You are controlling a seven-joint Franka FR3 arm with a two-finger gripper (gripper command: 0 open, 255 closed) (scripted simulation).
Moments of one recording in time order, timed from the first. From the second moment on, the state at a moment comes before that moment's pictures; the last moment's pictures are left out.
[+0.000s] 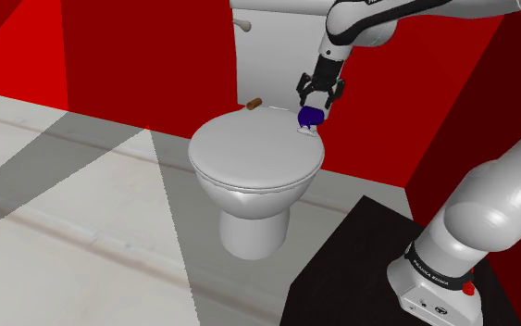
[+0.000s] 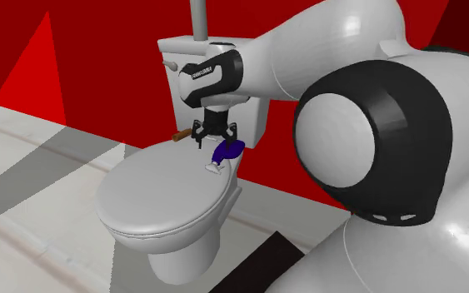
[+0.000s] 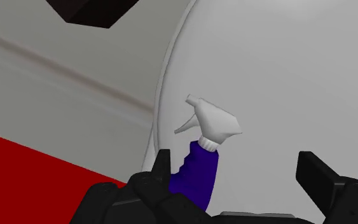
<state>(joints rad) -0.13 -0.25 -0.16 -2.21 0.05 2.07 0.35</state>
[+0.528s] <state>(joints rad) -0.17 0.00 -0.20 -2.12 0.15 2.22 0.43</state>
